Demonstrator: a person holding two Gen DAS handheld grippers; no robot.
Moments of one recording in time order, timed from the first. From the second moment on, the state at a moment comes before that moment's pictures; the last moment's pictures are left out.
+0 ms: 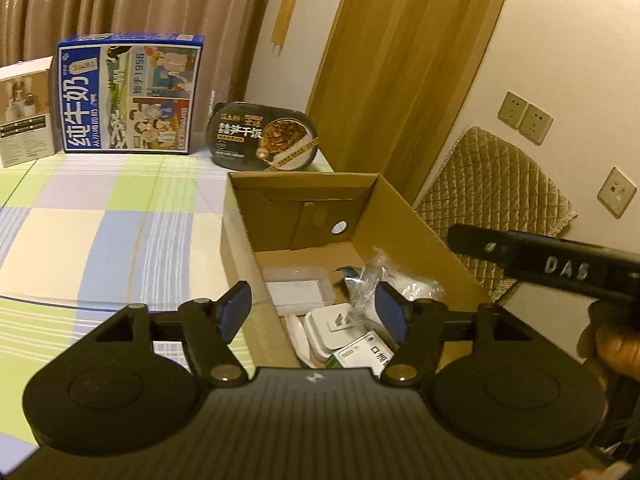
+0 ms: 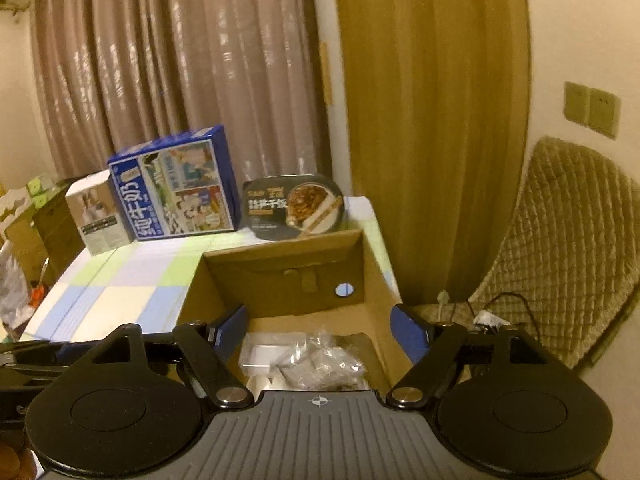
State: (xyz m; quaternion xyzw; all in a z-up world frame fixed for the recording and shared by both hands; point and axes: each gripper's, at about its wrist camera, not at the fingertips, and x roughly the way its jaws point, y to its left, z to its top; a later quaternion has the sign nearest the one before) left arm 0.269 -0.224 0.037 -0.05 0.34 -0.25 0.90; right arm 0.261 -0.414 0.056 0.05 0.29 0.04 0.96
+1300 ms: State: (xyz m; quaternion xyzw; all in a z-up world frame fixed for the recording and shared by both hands) left arm 0.062 -0.191 0.081 0.01 0.37 -0.22 0.90; right arm 0.027 -0.413 0.079 0.02 0.35 0.01 0.93
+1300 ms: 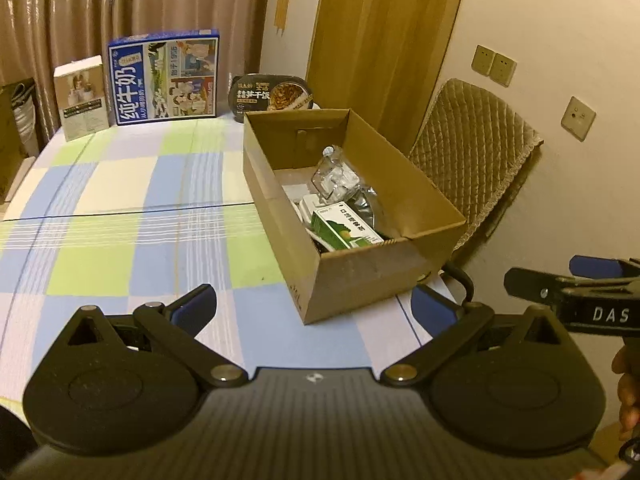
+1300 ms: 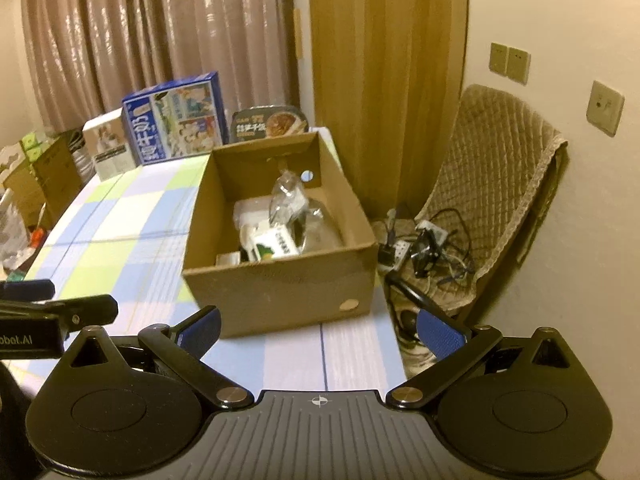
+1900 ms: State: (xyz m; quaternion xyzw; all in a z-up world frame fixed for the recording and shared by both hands) left arm 0.031 -0.169 0.081 0.02 0.38 -0.21 0.90; right arm 0.011 -0.391 0.089 0.02 0.34 0.03 0.94
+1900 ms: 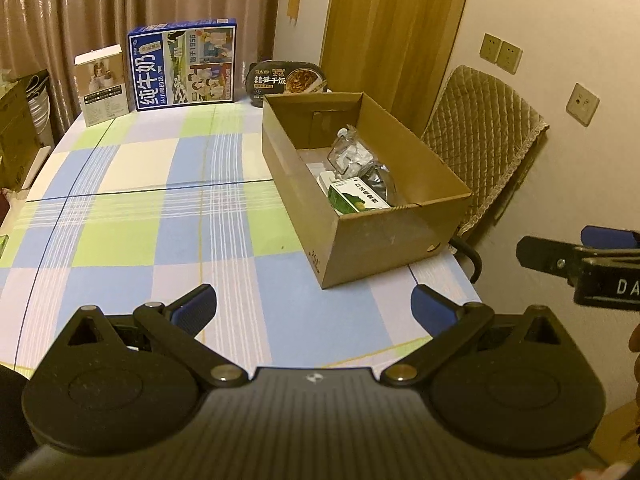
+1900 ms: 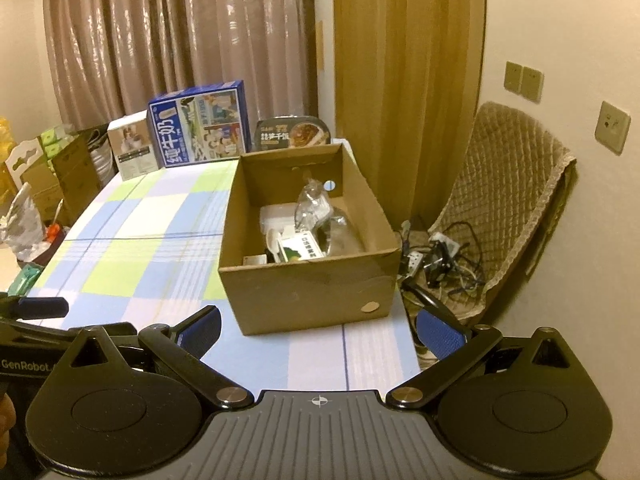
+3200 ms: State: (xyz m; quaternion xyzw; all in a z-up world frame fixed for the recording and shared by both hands) left arm 0.033 -0.173 0.074 0.02 0.39 -0.21 0.90; right arm 0.008 -0.390 0.074 0.04 0.36 0.03 0.93
